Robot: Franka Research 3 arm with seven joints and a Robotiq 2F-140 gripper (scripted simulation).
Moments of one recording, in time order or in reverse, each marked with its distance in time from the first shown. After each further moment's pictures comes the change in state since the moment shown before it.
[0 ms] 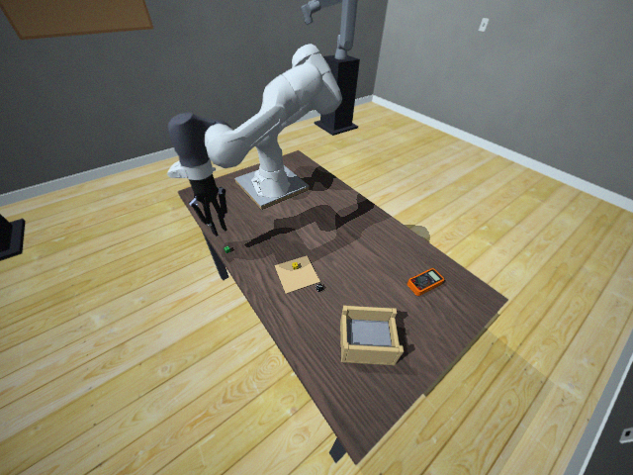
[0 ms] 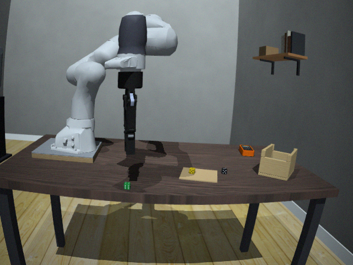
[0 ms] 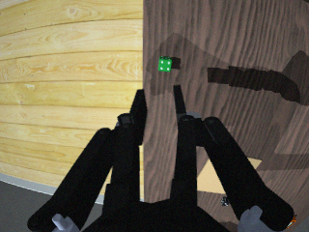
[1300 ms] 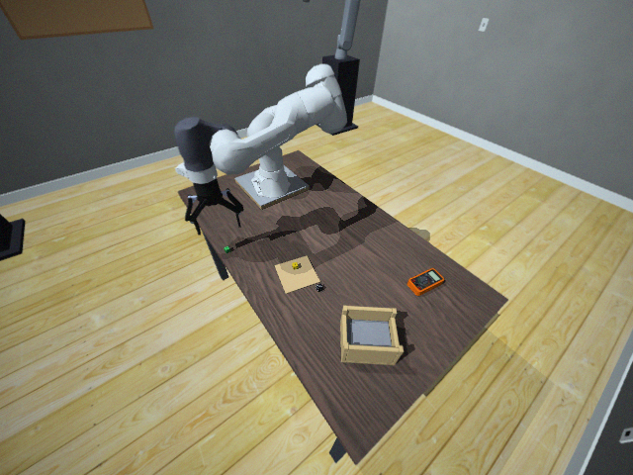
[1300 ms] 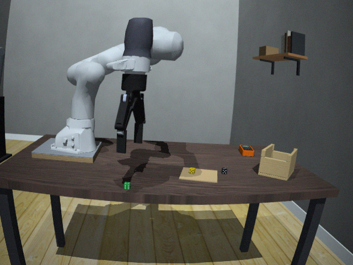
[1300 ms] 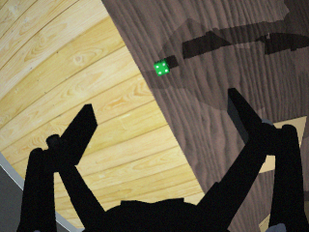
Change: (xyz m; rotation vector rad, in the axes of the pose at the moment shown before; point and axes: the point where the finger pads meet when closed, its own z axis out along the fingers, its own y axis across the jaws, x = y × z) arm -0.002 0.003 0.007 0.018 0.051 0.486
